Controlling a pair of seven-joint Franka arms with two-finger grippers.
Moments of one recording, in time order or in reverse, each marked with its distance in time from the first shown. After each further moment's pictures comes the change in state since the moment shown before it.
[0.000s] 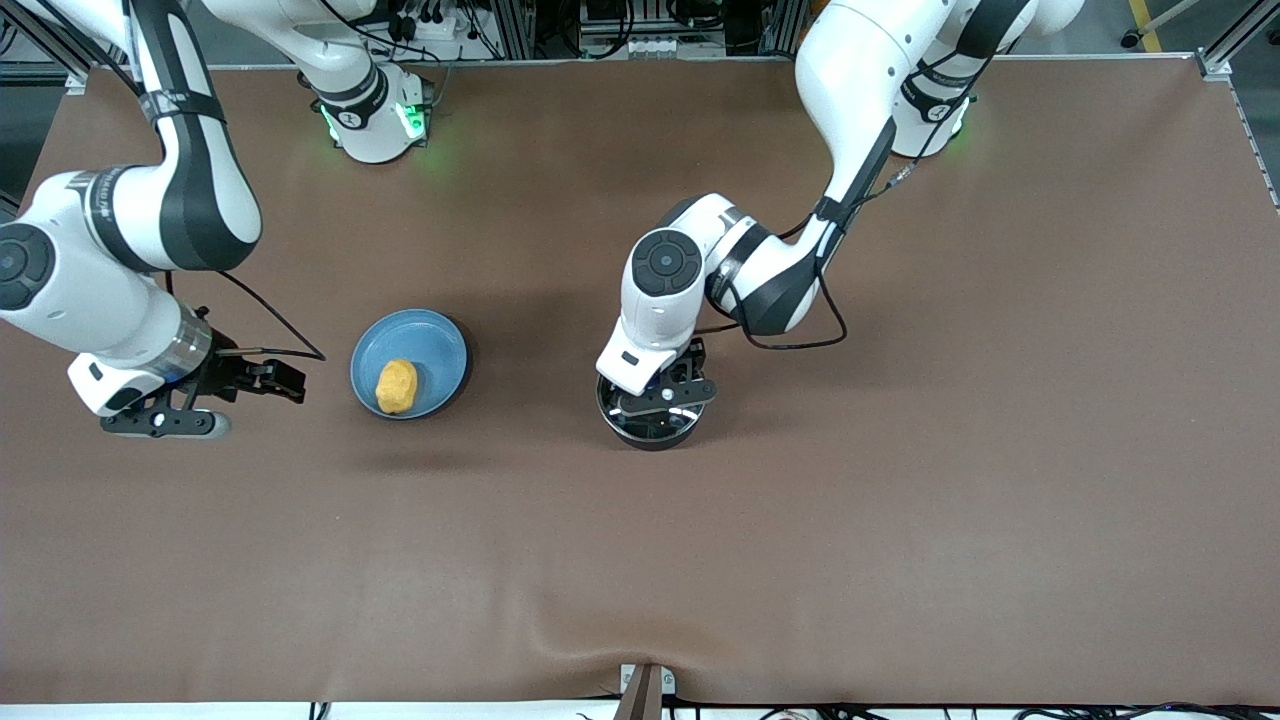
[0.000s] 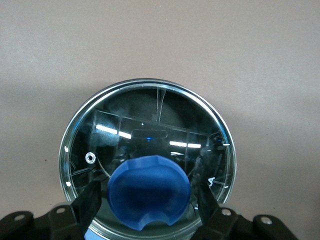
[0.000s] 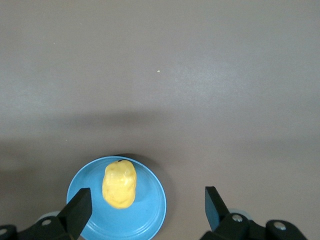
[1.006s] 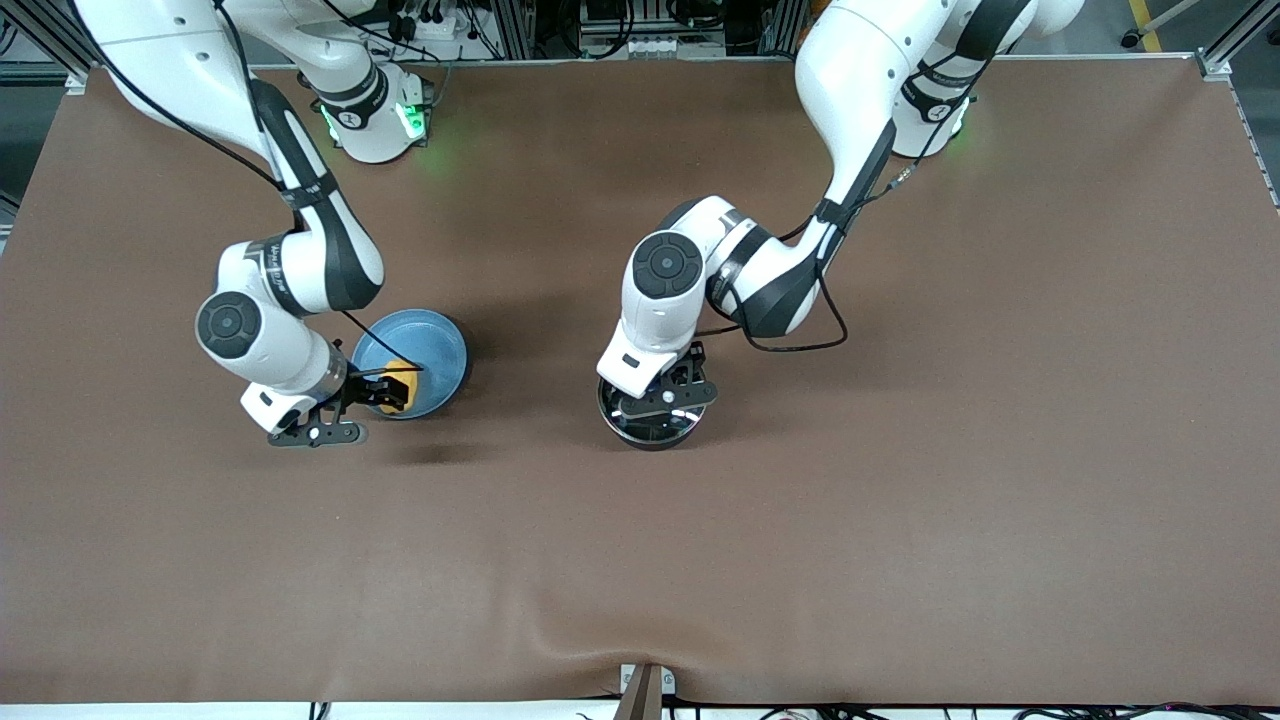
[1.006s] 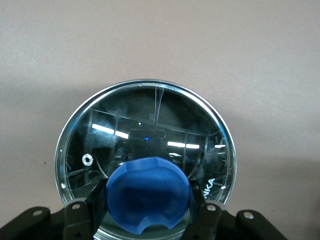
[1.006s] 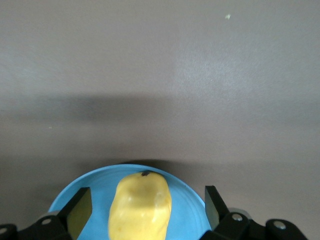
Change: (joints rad) left arm 0.001 0.000 0.003 0.015 0.000 0.002 -0.002; right arm 0.098 0.191 0.017 -0.183 0.000 0.342 0.023
